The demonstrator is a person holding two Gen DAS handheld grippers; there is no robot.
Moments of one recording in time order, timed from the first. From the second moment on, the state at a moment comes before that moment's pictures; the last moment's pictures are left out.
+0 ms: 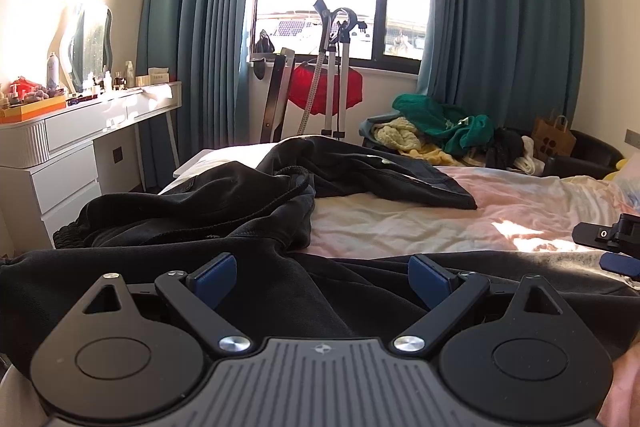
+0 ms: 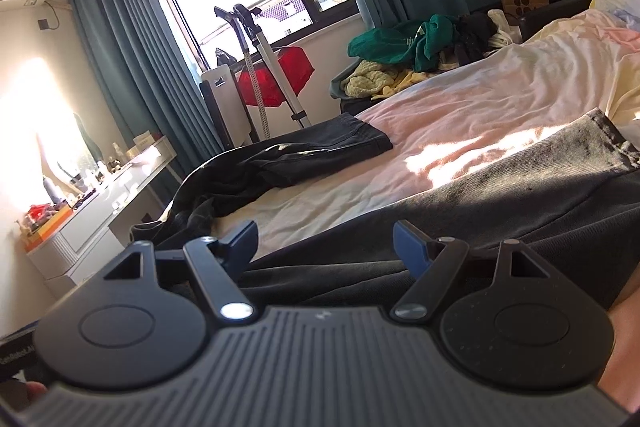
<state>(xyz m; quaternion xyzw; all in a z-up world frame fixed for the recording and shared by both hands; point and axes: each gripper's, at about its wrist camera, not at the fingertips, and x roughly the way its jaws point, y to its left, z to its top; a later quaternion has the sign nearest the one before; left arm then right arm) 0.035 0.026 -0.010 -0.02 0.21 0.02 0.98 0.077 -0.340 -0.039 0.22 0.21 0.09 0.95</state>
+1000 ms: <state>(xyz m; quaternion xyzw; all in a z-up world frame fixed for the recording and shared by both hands) 0.105 0.055 -0.066 -0.09 0.19 0.05 0.98 0.438 -0.280 -0.149 0.45 0.28 0.03 0.85</state>
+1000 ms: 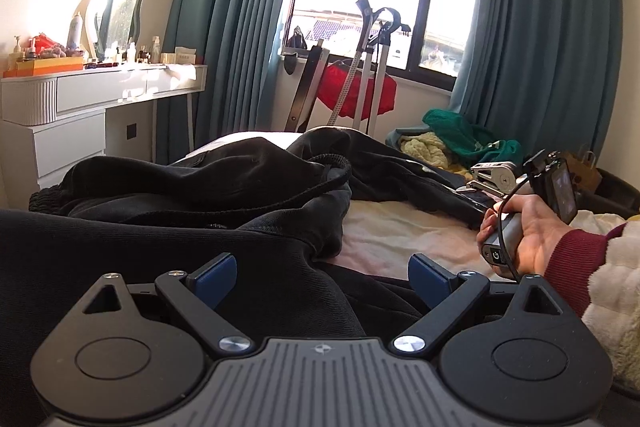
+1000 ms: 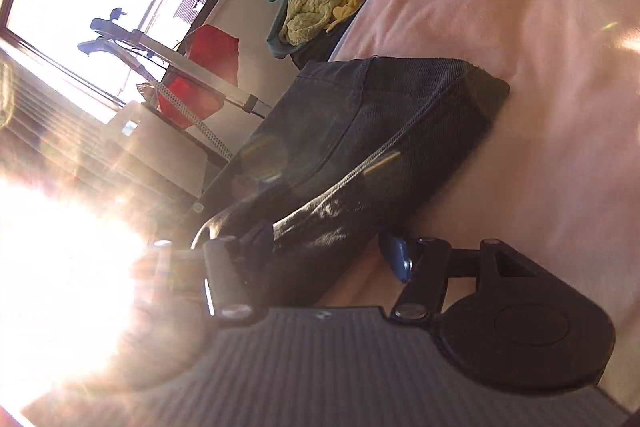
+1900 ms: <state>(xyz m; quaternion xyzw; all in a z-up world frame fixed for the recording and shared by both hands) 0.102 0.037 -0.072 -0.06 0.18 0.00 0.98 0.330 -0.537 -0.091 0.31 0.22 -0.19 0.90</state>
